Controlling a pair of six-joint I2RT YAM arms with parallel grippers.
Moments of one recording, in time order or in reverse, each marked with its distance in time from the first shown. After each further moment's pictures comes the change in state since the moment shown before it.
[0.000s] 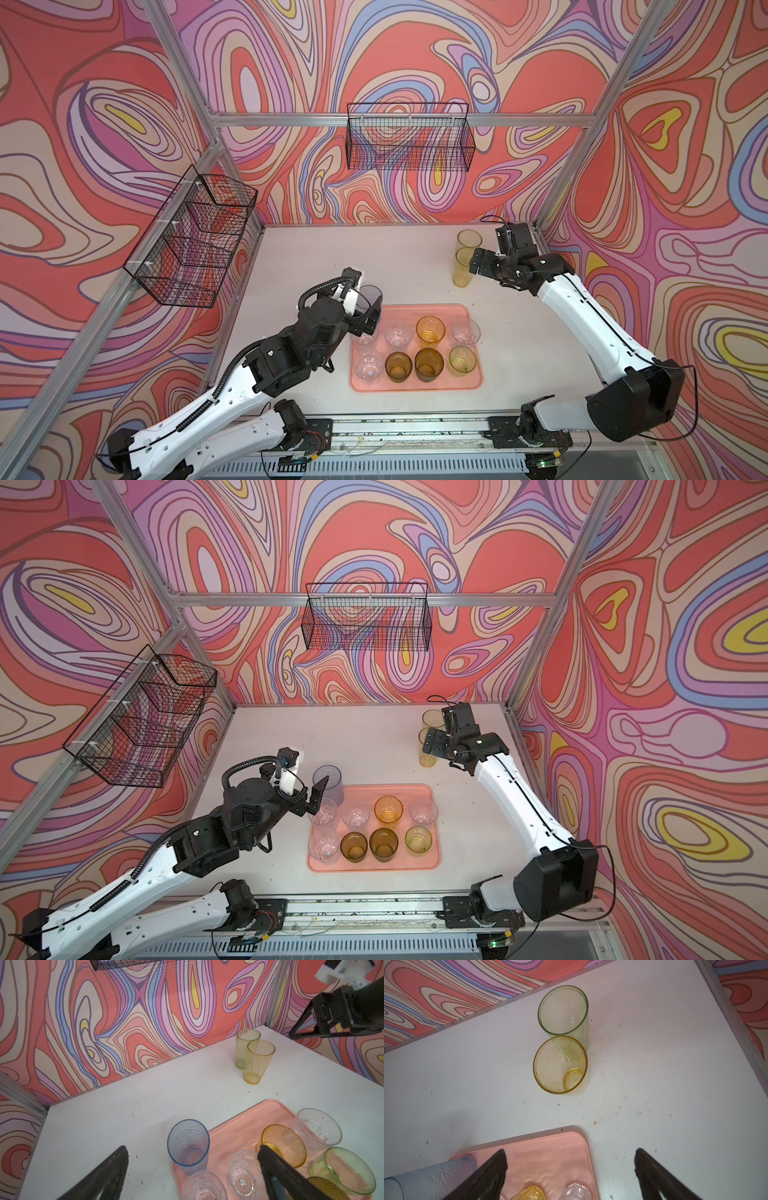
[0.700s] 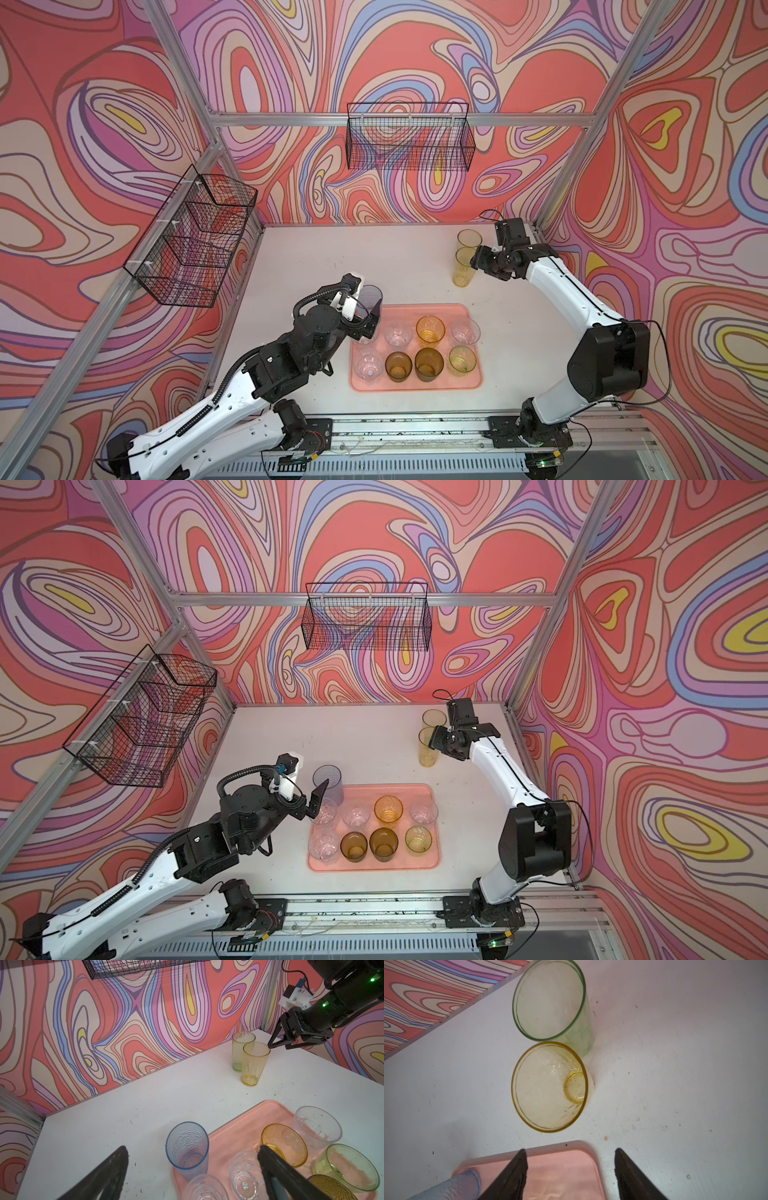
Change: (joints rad) left arm 0.000 -0.034 -0.052 0.077 0.023 0.040; right arm -0.105 0.203 0.030 0.097 -0.164 0.016
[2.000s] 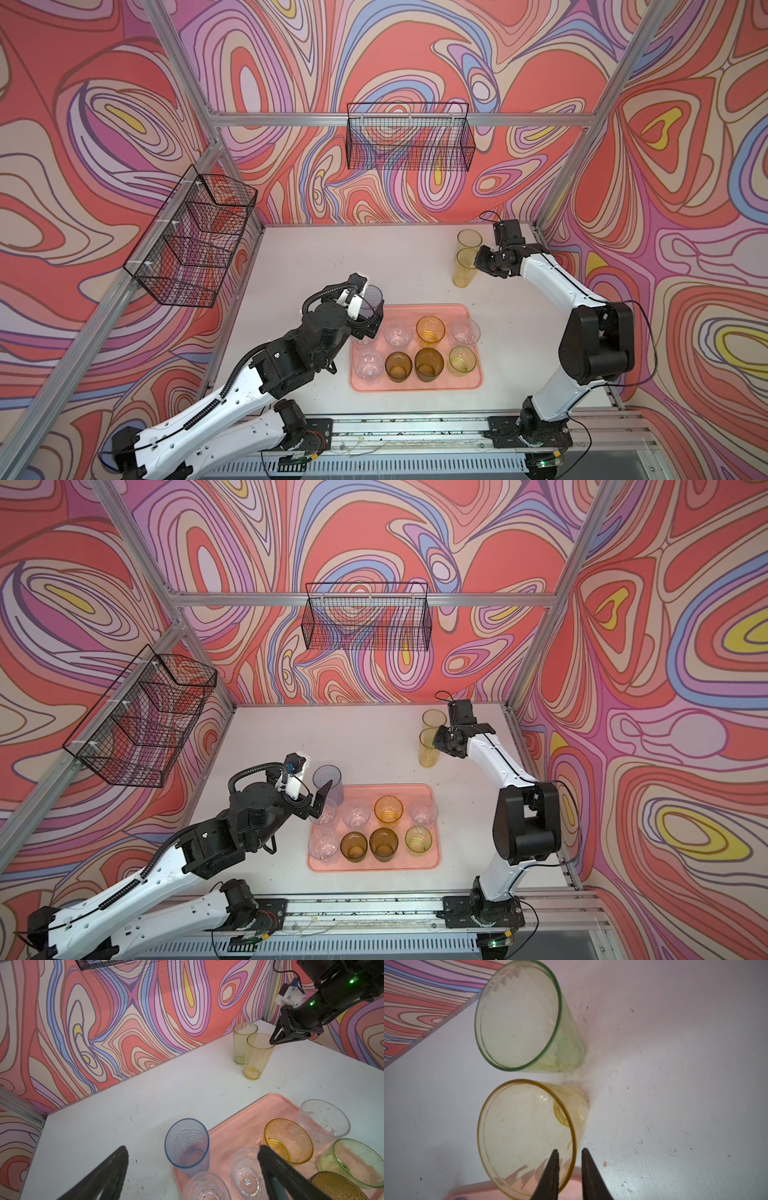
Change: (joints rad) left arm 0.000 0.044 0.008 -0.010 -0.002 0.008; right arm -0.034 0.113 -0.004 0.093 -0.004 0.013
